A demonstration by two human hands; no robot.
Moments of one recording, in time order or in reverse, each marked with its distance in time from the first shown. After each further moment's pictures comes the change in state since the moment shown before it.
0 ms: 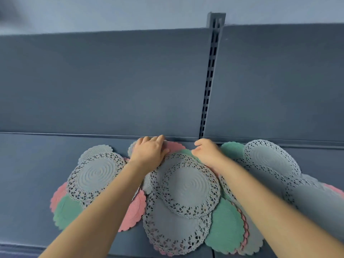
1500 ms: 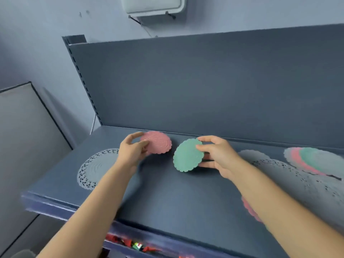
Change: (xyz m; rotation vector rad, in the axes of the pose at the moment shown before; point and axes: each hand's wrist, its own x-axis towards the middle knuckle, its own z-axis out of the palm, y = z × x) left_hand -0.150 -0.429 -0.063 -1.471 0.409 -0.811; right_hand -0.054 -0.311 0.285 0.825 -0.262 -0.038
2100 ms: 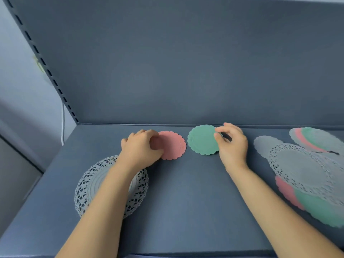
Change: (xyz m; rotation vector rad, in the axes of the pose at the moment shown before) left_hand 0.085 -0.002 -0.037 1.143 -0.423 0.497; right_hand 0.058 0.047 0.052 -0.302 0.763 -0.439
